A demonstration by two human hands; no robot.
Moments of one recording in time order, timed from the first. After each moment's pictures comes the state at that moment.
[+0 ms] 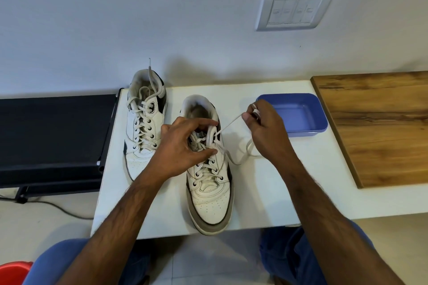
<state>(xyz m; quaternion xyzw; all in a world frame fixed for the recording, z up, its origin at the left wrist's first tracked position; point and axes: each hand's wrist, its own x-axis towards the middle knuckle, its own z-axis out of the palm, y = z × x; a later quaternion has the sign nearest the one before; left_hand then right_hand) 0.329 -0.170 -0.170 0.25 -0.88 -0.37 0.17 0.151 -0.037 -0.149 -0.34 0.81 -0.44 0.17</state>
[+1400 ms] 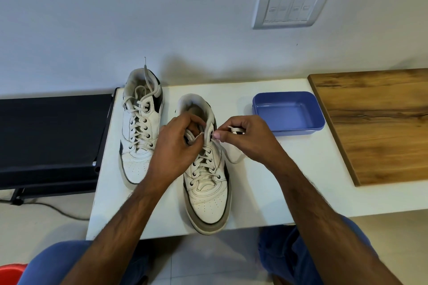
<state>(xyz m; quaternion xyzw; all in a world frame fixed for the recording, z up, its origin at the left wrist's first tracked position) 0.323 -0.158 -0.166 0.26 -0.84 -0.39 0.27 0.159 -0.040 -0.152 -0.39 0.74 -0.44 0.32</state>
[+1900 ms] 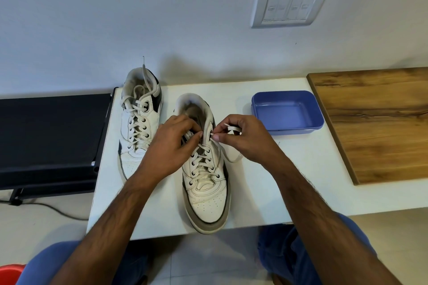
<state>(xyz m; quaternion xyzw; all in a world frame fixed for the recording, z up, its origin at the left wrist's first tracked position) 0.327 -0.176 -0.171 0.21 -0.90 -0.32 0.20 0.159 -0.044 -0.158 -0.39 0.74 -0.43 0.32</state>
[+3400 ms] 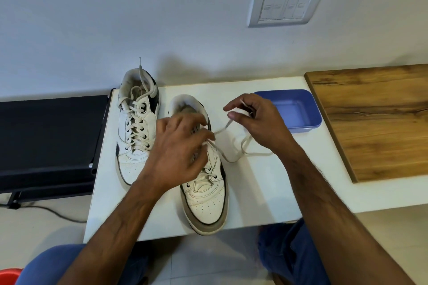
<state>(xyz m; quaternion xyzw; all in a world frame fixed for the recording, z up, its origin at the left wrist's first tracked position) 0.329 -0.154 -0.162 0.13 -0.96 -0.09 0.24 0.128 -0.041 -0.144 -0.41 0.75 -0.47 0.23</state>
